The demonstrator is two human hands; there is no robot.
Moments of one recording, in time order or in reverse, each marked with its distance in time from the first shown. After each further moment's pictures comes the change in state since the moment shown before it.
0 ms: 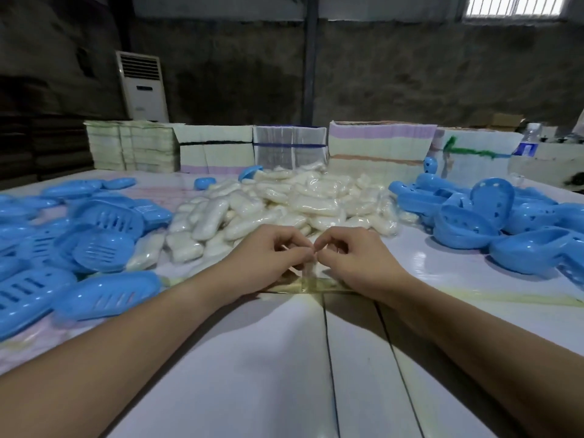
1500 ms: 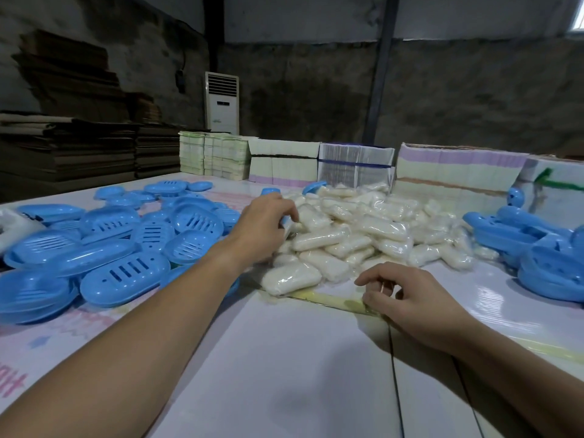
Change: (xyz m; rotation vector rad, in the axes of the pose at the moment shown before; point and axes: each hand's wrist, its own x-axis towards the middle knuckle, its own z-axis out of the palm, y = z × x) left_hand 0.010 -0.016 -0.100 0.847 0.445 0.071; right_hand -0.011 -0.013 0.011 0.013 -0.157 -0.146
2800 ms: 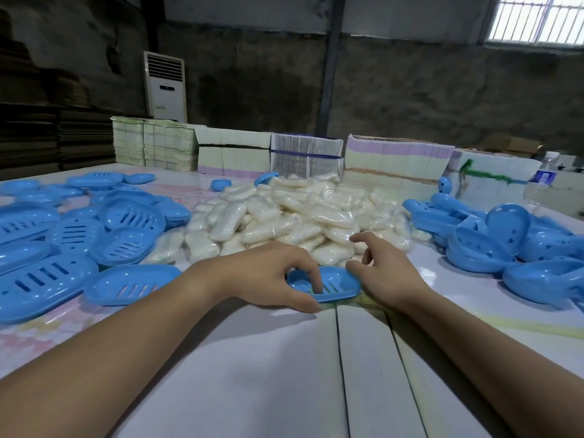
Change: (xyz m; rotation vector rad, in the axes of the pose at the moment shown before) left_hand -0.037 0.067 0.021 -0.267 -0.680 0.320; right_hand 0.014 0.045 -0.023 -0.271 0.184 0.279
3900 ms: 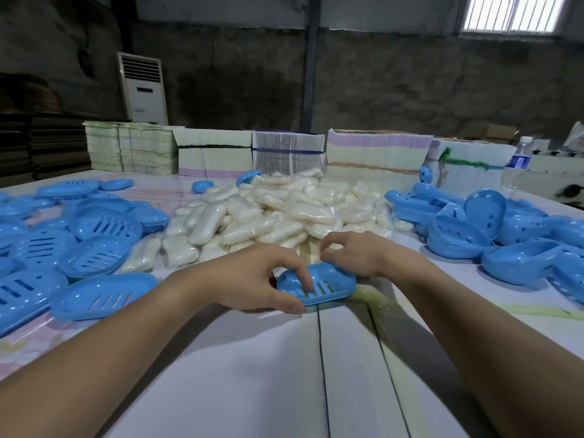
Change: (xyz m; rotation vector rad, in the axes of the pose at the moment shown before) left_hand 0.004 0.005 0.004 -0.141 -0.016 0.029; right_hand 0.033 -0.013 -0.012 -0.290 -0.364 0.097
